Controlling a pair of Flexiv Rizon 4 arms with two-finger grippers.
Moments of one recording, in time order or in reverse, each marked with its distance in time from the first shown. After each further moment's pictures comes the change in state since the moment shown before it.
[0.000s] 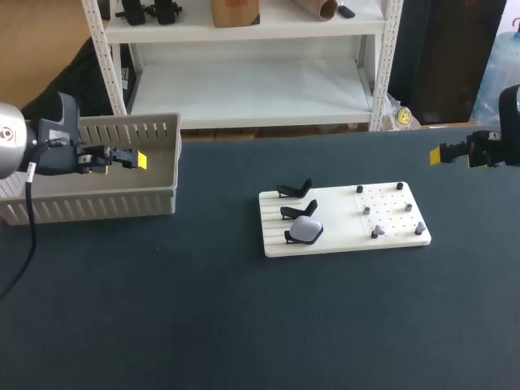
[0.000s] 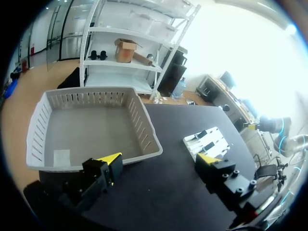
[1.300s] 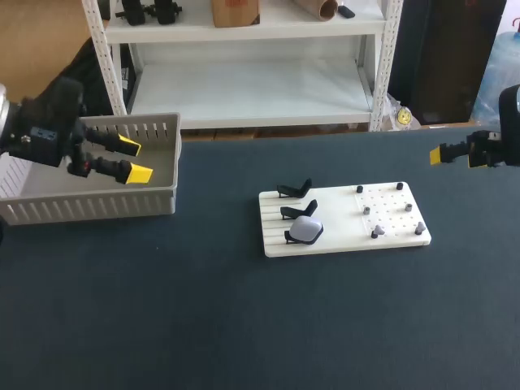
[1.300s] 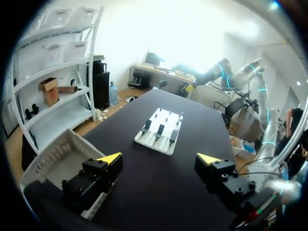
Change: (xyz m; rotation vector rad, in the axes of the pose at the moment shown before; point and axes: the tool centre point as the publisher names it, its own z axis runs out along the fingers) left arm 0.007 -0.063 -0.029 0.479 0.031 0.651; right arm 0.000 0.000 0.000 0.000 0.000 0.000
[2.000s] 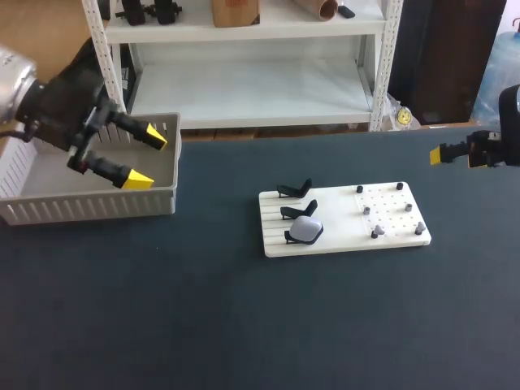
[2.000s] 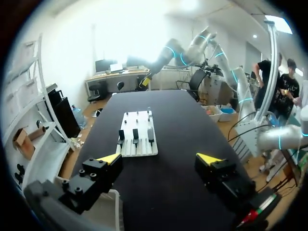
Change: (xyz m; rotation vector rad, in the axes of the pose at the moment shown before) left arm -0.012 -0.018 0.013 0.268 0.064 0.391; right arm 0.000 0.000 0.000 0.000 0.000 0.000
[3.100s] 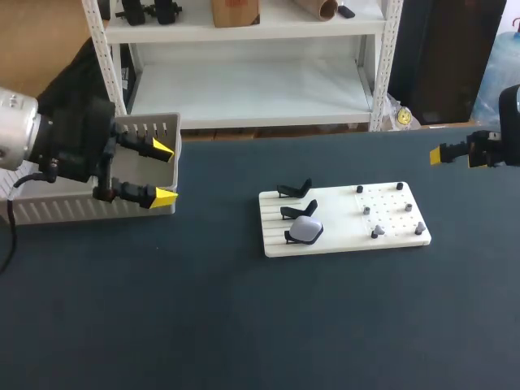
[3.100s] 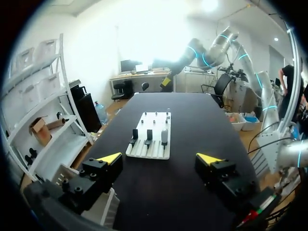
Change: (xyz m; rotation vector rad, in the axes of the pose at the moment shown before) left arm 0.001 -0.009 0.028 -0.248 -0.037 -0.087; right arm 0.000 0.000 0.000 0.000 0.000 0.000
